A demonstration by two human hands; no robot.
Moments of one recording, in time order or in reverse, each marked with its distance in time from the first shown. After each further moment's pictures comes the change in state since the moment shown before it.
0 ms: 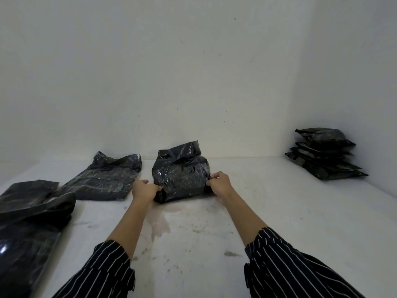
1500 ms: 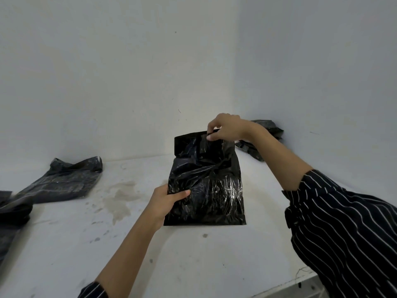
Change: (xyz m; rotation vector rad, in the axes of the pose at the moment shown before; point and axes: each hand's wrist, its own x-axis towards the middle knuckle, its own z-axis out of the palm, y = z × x) left_hand -0.193 -0.001 0.053 -0.148 -0.698 0.228; right_hand -0.129 -0.128 -0.198 -1.078 -0.063 -0.561
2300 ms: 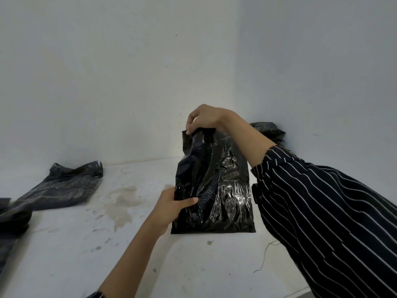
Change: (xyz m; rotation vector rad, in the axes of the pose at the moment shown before) left_hand 0.003 0.004 0.001 0.106 -0.072 0.038; right_hand 0.053 -0.037 -0.005 0.466 -0.083 0.058
